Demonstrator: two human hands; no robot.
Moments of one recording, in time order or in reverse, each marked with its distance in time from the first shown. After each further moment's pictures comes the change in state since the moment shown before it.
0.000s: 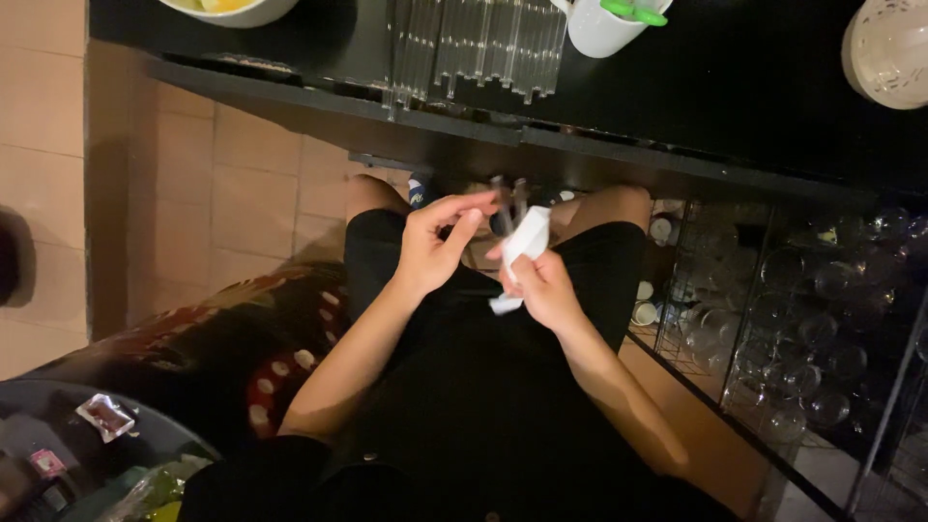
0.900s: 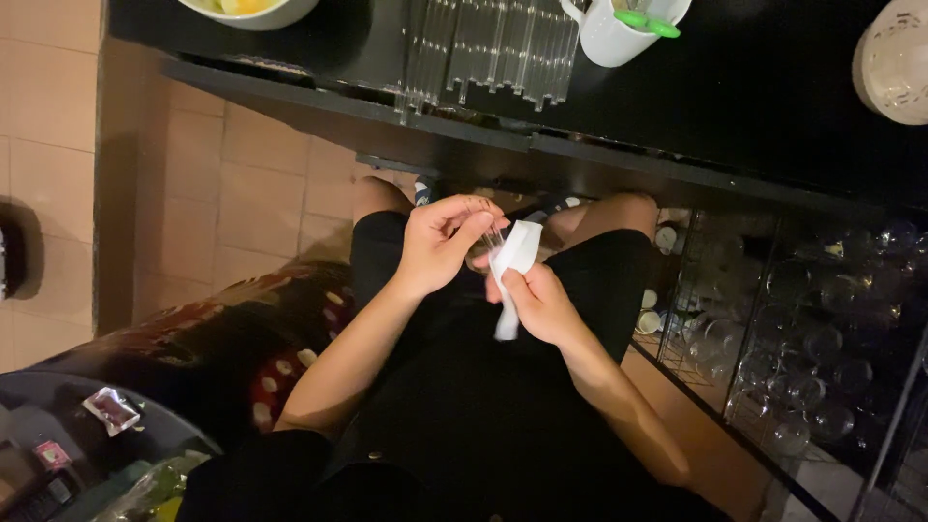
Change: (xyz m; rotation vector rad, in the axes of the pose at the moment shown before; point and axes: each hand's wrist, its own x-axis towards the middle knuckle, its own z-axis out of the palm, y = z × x) left_hand 0.003 -0.007 -0.002 -0.315 -0.030 -0.090; right_hand 0.001 -0.040 0.028 -0.250 -0.115 -0.007
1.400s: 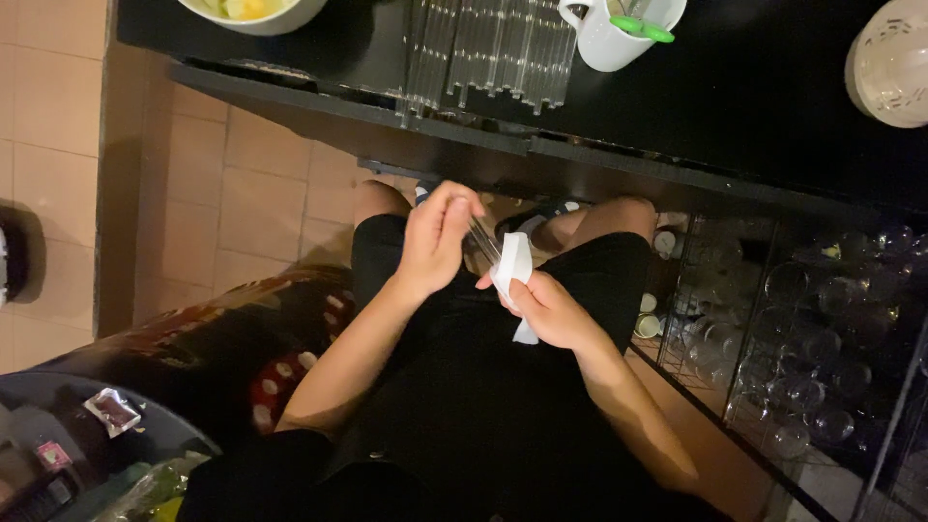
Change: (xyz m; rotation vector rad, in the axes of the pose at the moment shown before) left_hand 0.003 0.028 0.004 0.487 0.107 0.115; right_hand -0.011 -0.006 -0.017 -0.007 -0.175 0.111
